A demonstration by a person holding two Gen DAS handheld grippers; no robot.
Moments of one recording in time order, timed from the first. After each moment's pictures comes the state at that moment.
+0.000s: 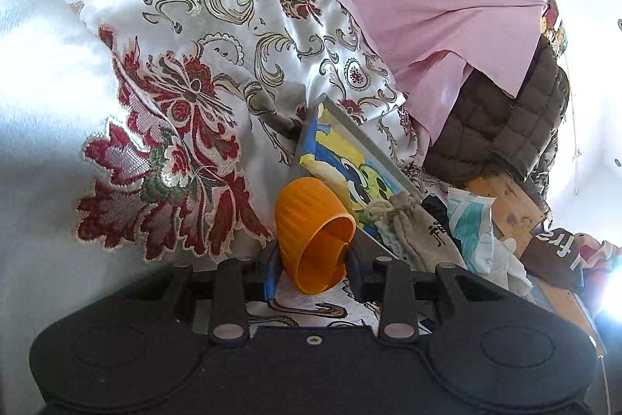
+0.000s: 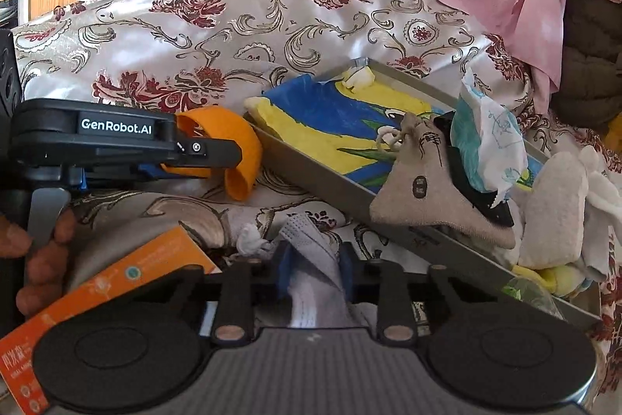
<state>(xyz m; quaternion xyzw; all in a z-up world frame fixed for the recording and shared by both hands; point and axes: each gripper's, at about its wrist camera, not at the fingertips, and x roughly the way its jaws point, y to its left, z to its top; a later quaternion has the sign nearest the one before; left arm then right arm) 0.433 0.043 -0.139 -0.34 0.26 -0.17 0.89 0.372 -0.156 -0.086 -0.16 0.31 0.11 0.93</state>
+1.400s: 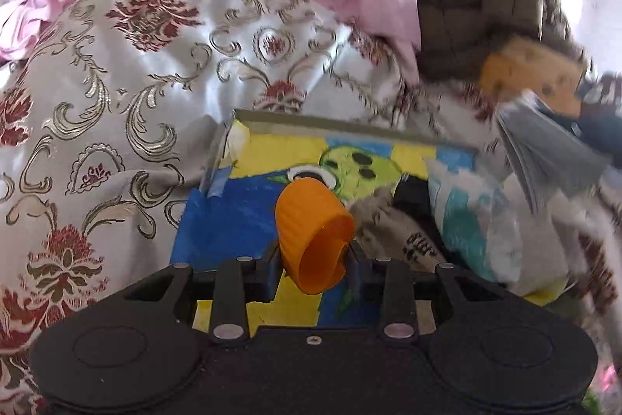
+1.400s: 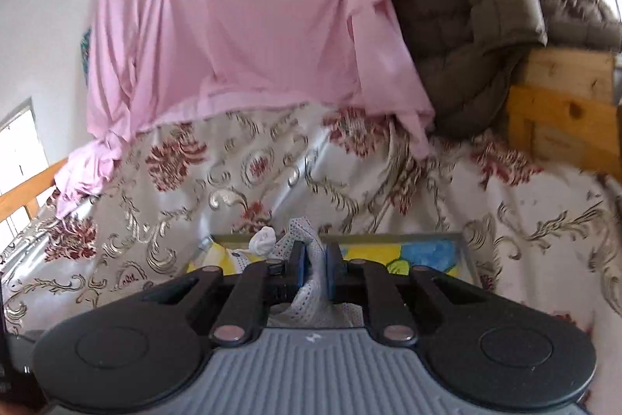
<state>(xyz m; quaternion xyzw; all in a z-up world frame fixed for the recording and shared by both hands) 0.518 -0.080 -0.055 -0.04 0.33 -0.17 0.93 0.471 -0.327 0.015 0.08 0.21 0.03 0.97</state>
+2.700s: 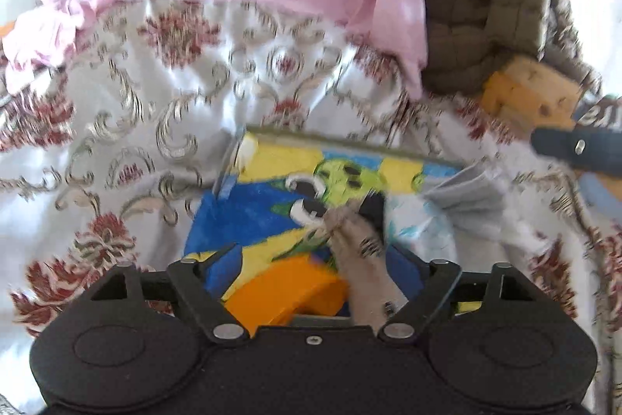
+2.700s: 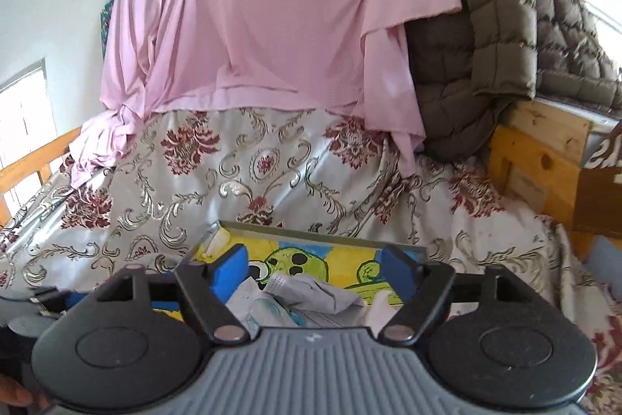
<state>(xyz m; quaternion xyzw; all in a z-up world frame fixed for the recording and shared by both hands) 0.460 -0.086 0.010 -0.06 0.32 -0.13 0.94 0.378 -0.322 0.088 0.01 0.20 0.02 0.98</state>
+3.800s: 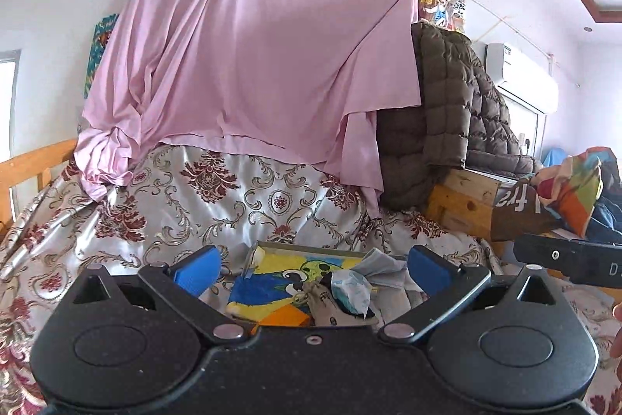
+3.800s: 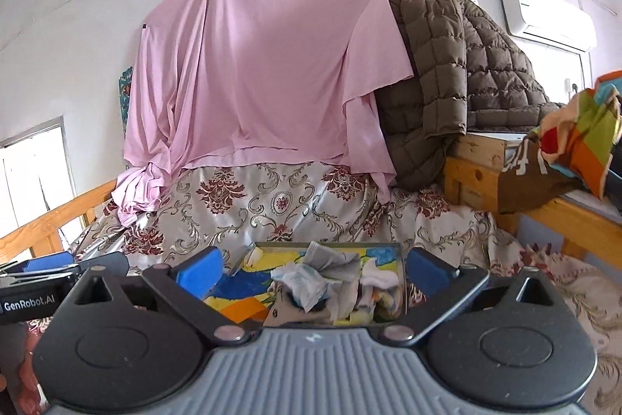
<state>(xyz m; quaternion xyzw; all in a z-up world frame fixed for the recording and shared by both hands) 0.223 -0.052 0.105 -0.06 0.12 -0.12 0.98 0.152 -0.288 0.110 0.05 0.12 0.00 0.99</state>
